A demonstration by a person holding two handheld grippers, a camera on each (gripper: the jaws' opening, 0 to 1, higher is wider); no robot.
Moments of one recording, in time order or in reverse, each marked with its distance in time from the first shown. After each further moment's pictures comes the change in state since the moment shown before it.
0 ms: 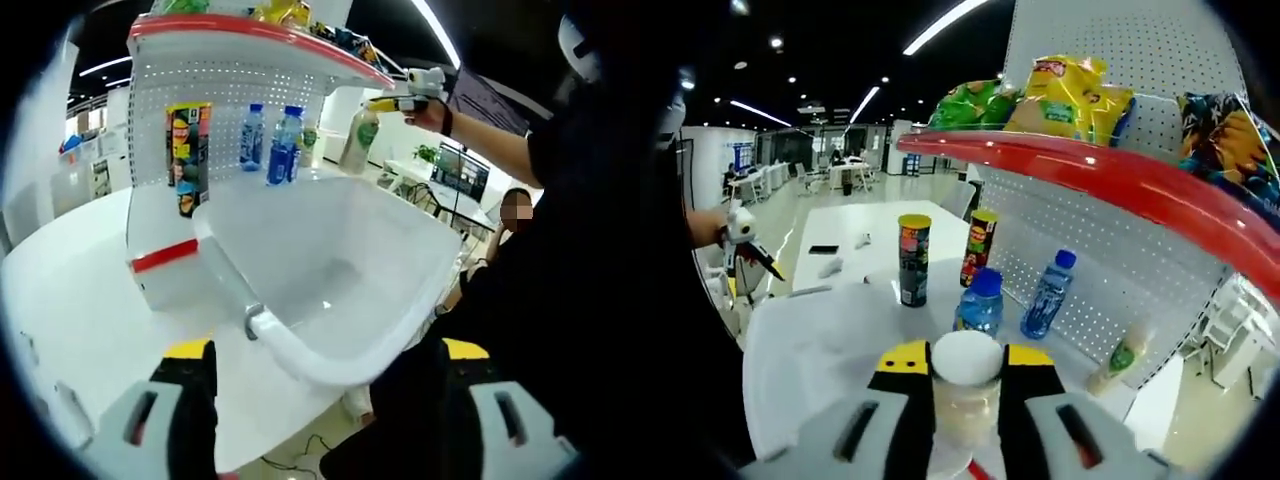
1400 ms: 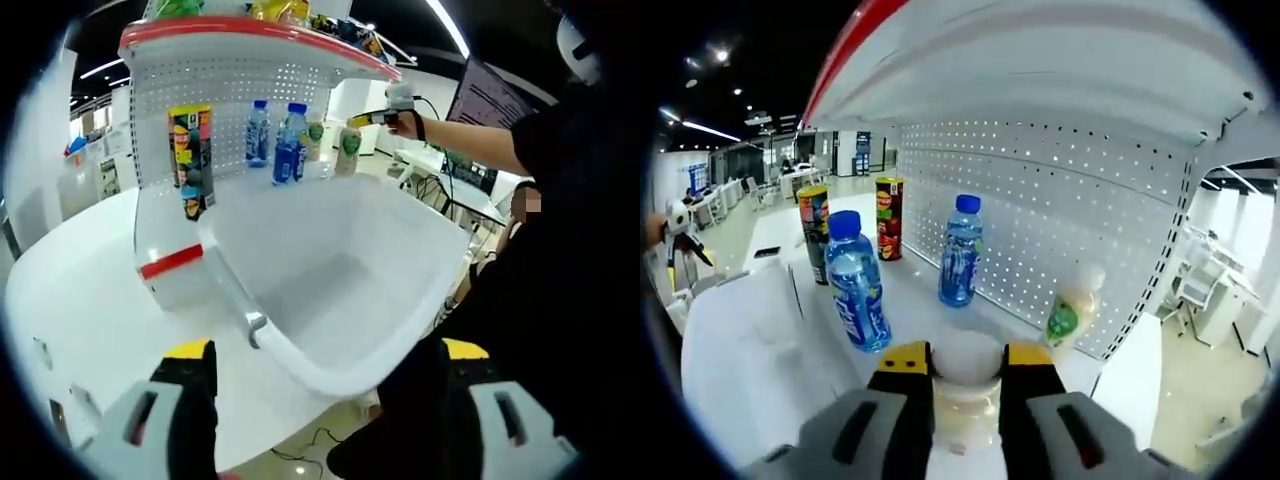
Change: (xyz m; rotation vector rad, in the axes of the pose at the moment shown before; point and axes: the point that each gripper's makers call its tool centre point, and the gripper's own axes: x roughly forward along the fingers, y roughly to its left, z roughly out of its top) left arm 0.004 -0.009 0.020 0.012 0.057 0.054; right arm 0.043 -0.126 -0.093 0.092 0.066 -0.167
